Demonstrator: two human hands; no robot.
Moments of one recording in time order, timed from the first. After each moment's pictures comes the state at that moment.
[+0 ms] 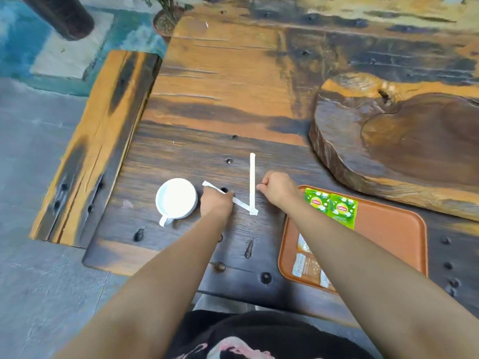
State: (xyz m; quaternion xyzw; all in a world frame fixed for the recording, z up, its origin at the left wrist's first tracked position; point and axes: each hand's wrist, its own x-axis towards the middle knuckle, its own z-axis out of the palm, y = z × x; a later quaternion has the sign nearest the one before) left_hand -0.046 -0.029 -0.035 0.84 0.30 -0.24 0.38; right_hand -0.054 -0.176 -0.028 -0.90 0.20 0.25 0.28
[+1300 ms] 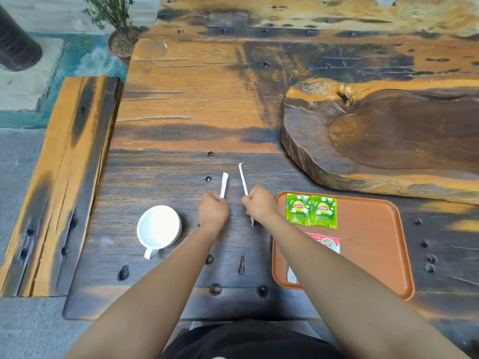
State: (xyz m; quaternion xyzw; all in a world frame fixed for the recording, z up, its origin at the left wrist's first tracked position) left_hand -0.030 -0.057 -0.032 0.87 0.16 -0.27 0.39; right_hand -0.059 -0.160 -0.036 -0.81 0.36 0.19 0.41
